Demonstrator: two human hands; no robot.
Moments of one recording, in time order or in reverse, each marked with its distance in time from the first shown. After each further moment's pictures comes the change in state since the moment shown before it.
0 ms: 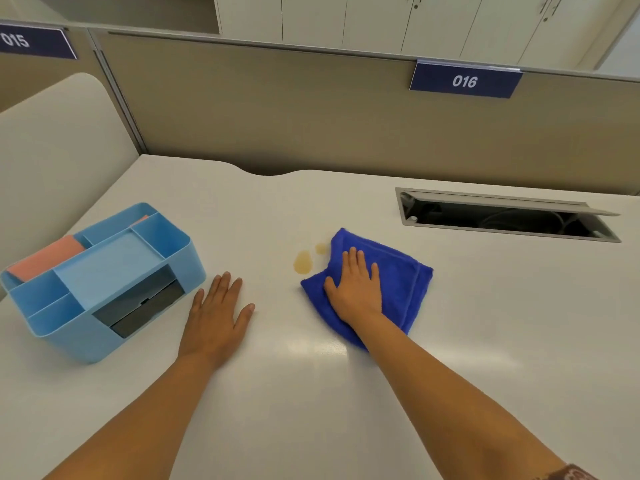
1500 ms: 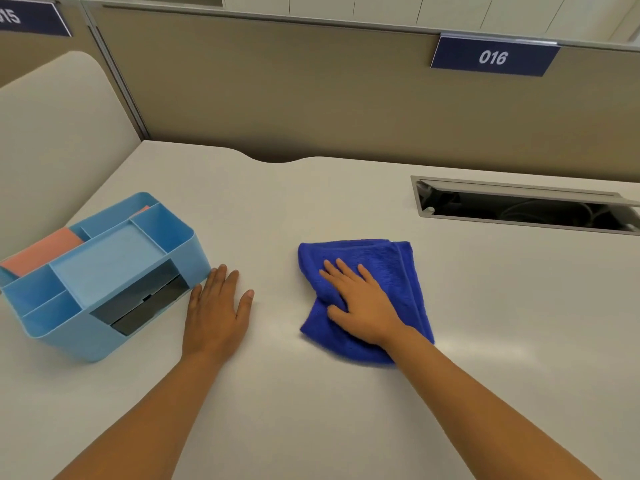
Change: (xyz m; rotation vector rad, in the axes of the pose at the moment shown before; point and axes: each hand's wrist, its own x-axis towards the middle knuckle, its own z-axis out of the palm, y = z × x) left_hand 0.003 0.000 -0.002 -0.085 0.061 -0.121; right_hand -0.020 0.011 0.003 0.200 -0.111 -0.465
